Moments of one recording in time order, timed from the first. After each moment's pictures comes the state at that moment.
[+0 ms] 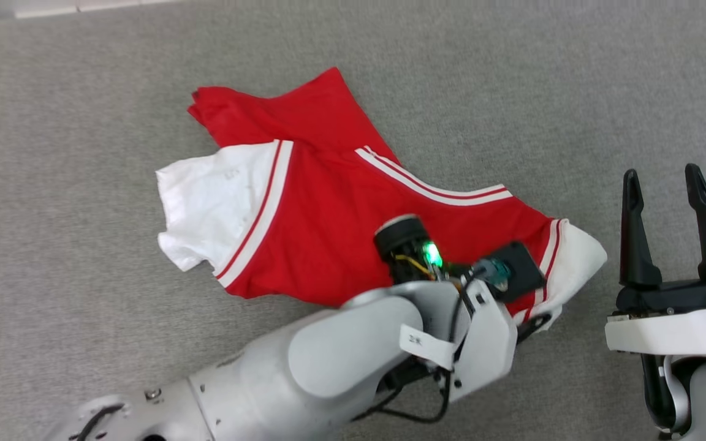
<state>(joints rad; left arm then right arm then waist) -0.94 0.12 -1.28 0.37 -0.72 -0.13 0.24 -0.18 -0.05 -0.09 -0.07 0.07 0.13 -0.26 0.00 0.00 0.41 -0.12</state>
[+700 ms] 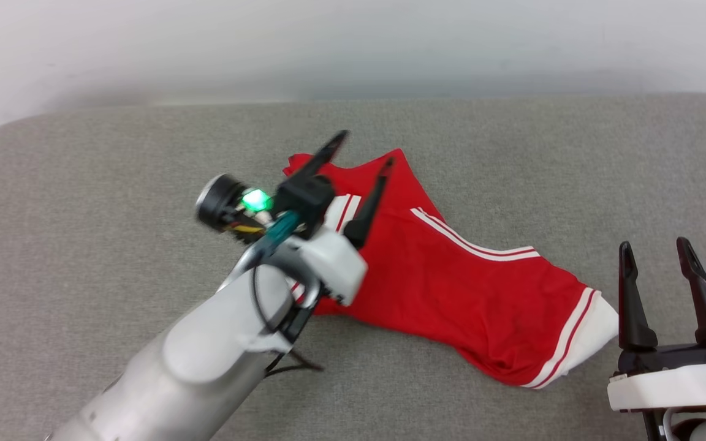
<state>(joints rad) -0.81 0.29 -0.95 0.42 -0.60 0.18 -0.26 -0.02 -0.05 -0.12 -0.05 0.03 0.13 -0.26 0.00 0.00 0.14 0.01</state>
